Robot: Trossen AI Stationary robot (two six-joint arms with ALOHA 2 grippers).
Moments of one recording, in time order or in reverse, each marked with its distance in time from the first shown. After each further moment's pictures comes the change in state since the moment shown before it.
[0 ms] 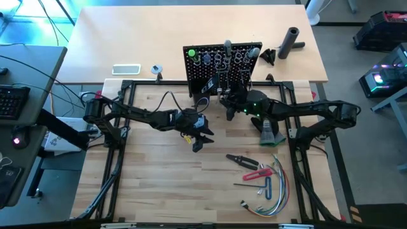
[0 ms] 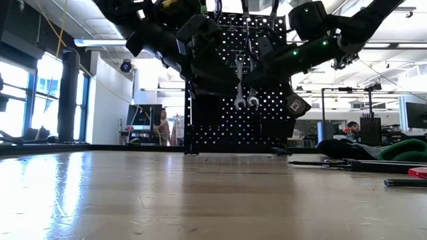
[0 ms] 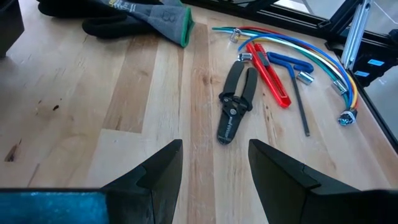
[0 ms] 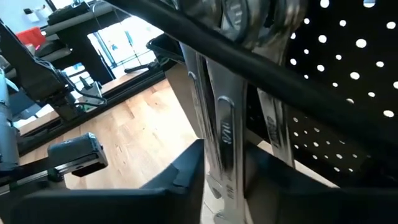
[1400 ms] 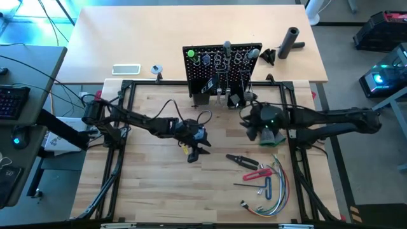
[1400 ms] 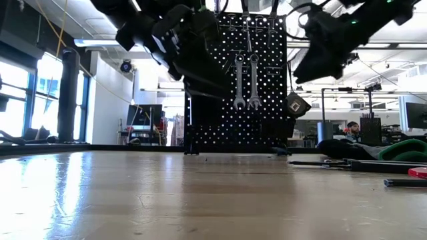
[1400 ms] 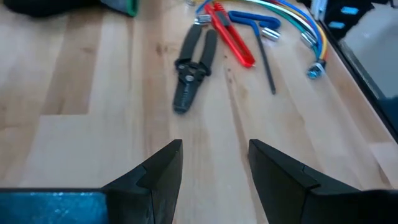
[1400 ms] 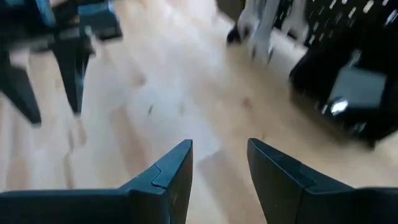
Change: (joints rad) left arm -0.111 0.000 0.000 -0.082 0.000 0.075; right arm 0.287 -0.447 -0.002 -0.822 0.125 0.091
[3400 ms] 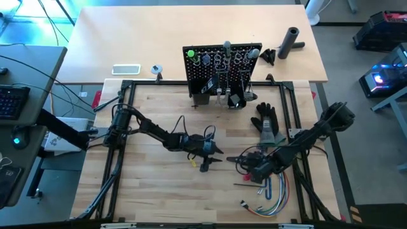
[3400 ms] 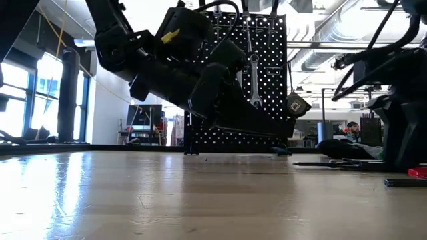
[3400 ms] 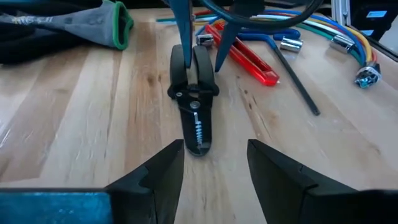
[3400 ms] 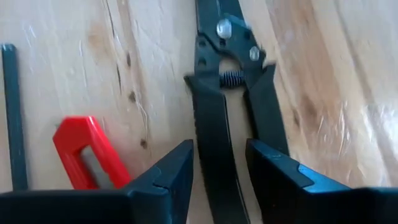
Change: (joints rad) left arm -0.078 0.368 0.000 0.590 -0.134 0.084; right arm 0.656 0.534 -0.003 -0.104 0.105 0.379
